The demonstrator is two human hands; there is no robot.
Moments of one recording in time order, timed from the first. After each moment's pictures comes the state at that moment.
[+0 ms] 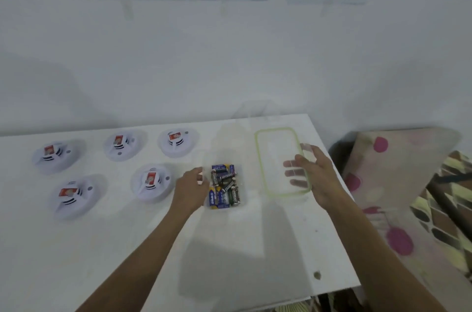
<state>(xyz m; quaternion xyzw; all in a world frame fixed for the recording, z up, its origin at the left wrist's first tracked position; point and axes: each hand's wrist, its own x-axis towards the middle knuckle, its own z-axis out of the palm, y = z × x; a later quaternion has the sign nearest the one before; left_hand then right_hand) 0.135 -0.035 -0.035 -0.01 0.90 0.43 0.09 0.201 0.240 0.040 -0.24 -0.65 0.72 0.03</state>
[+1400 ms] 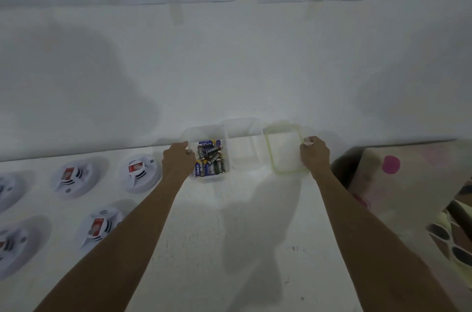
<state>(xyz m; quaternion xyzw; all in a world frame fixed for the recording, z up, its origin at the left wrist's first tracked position) -0.049 0.053 -0.054 -0.08 0.93 0.35 0.02 0.014 0.387 -0.042 -0.34 -0.85 0.41 0.08</state>
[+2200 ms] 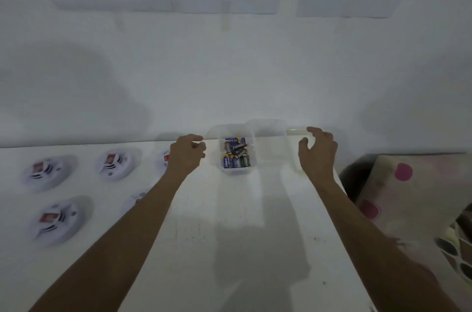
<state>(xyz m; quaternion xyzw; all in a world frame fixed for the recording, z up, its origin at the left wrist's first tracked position) -0.004 0.000 0.005 -0.07 0.84 0.53 0.03 0.057 0.290 0.012 -0.22 -0.88 0.34 0.25</state>
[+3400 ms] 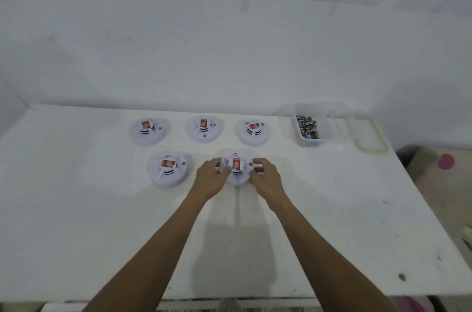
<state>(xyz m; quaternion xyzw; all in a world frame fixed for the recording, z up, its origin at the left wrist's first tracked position) 0.132 -0.202 -0.023 0.00 0.87 0.47 0.11 0.144 -0.042 -0.038 -0.16 -0.84 0.52 -0.05</state>
